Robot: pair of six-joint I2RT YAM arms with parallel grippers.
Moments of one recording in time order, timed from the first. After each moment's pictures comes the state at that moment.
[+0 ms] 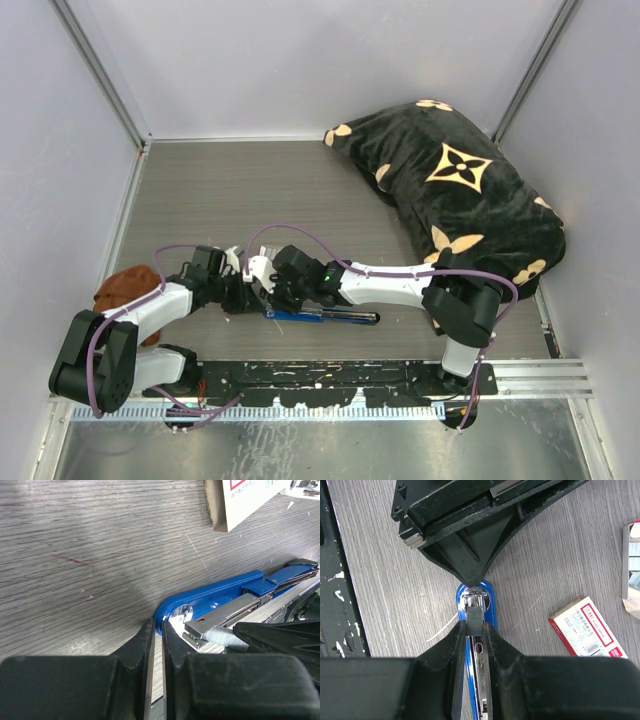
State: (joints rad) left arm -0.29 1.22 0.40 -0.22 0.51 -0.53; right arm 1.11 1.75 1.08 -0.10 -0.20 -0.16
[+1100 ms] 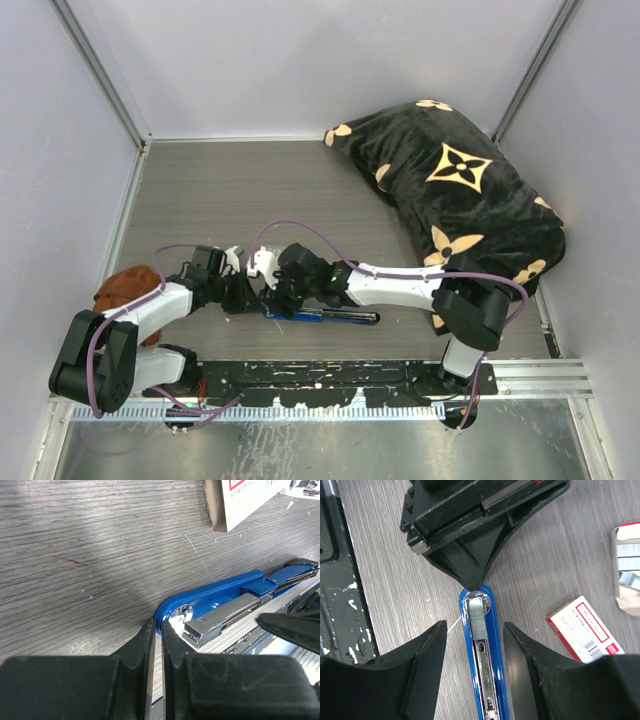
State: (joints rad) left arm -0.29 1.22 0.40 -0.22 0.51 -0.53; right arm 1.10 1.71 1.04 -0.04 -0.21 -0.11
